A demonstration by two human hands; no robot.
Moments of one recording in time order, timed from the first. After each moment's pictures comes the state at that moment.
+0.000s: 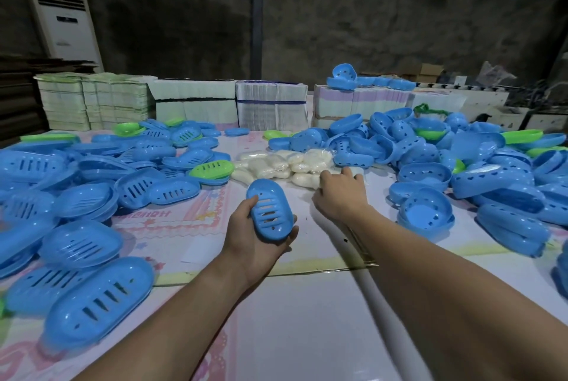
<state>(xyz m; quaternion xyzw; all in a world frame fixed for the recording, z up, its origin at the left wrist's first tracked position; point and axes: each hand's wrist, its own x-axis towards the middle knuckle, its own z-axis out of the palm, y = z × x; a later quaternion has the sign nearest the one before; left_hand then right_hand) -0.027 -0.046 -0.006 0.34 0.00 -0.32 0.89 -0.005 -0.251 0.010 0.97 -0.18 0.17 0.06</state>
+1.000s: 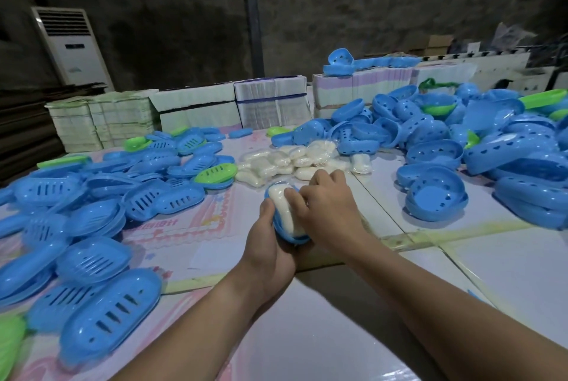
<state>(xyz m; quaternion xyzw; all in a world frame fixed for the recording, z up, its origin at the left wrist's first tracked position) -0.053 -0.065 -0.006 0.37 -0.05 -0.31 0.88 -0.067 -0.177 0.011 0.93 -0.08 0.33 -0.10</state>
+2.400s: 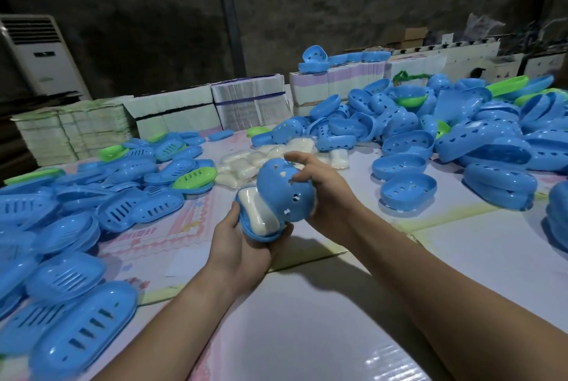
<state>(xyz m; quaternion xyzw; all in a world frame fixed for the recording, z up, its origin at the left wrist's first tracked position) -0.043 -0.058 -0.002 0.33 -0.01 -0.33 0.88 -0.094 -0.198 0.043 0.51 0.00 0.11 -0.85</state>
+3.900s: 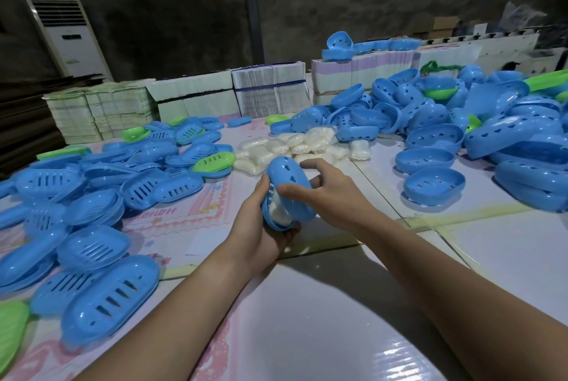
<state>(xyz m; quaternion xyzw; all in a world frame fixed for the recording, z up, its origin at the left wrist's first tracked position) -0.040 -0.053 0.000 0.42 -0.06 -0.32 0.84 -0.091 -0.190 0.026 0.84 -0.09 0.17 -0.51</state>
